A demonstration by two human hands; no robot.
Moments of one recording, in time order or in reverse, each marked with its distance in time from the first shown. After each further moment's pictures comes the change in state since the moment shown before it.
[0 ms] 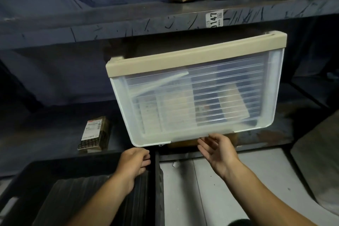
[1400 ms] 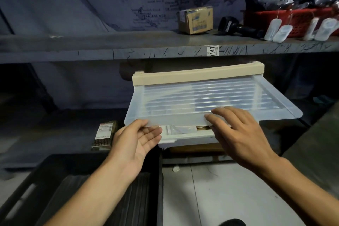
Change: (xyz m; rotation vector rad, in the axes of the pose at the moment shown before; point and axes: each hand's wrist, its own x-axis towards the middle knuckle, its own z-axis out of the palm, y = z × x) left_hand -0.166 0.086 -0.043 -0.725 -0.157 0.194; right_hand -0.146 -0.077 0.000 -1.778 -0.153 -2.111
